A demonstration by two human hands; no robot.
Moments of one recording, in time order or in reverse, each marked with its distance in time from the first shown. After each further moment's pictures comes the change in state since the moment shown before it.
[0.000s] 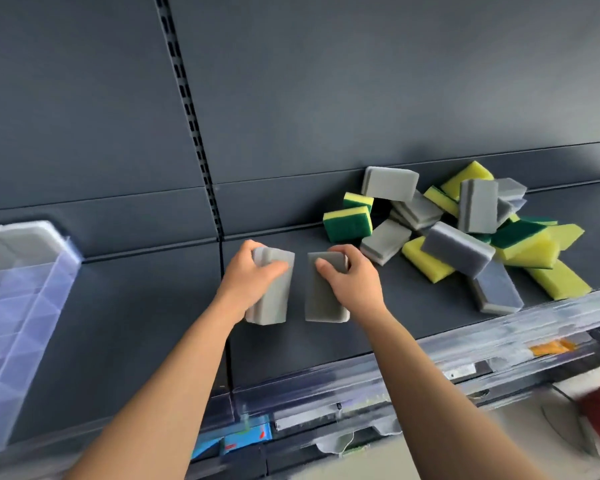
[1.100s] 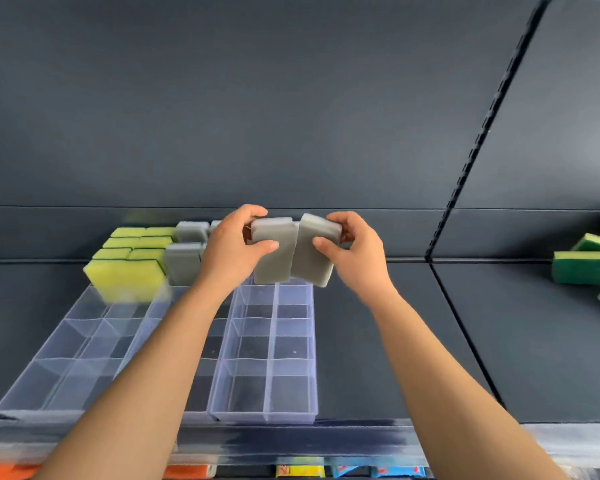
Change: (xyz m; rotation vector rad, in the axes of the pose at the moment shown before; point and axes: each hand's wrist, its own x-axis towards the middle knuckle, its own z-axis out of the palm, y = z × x) left_hand -0.011 -0.087 -0.403 0.303 0.394 0.361; right_hand -0.080 -0.250 0.300 0.236 -0.190 -0.375
